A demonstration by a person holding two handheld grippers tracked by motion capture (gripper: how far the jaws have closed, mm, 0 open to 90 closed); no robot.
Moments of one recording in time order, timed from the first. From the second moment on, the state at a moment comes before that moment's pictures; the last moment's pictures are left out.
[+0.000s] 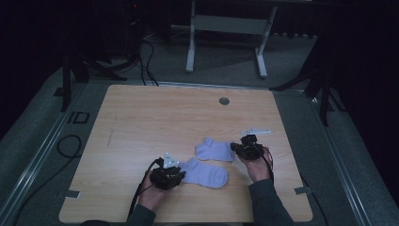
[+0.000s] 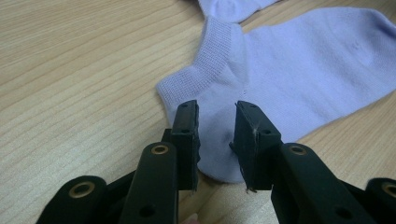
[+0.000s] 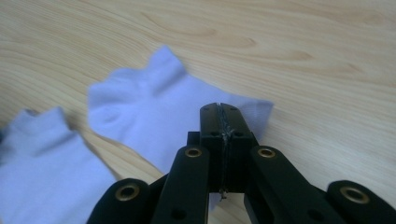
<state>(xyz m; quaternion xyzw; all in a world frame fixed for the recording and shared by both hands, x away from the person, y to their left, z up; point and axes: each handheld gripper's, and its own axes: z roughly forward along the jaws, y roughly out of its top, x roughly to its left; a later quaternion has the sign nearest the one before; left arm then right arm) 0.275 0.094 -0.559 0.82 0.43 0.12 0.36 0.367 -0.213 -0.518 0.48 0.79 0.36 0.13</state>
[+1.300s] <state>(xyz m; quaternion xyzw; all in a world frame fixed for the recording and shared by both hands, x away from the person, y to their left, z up) 0.260 0.085 -0.556 0.82 0.43 0.12 0.37 0.367 -0.182 -0.523 0.33 0.87 0.32 0.17</state>
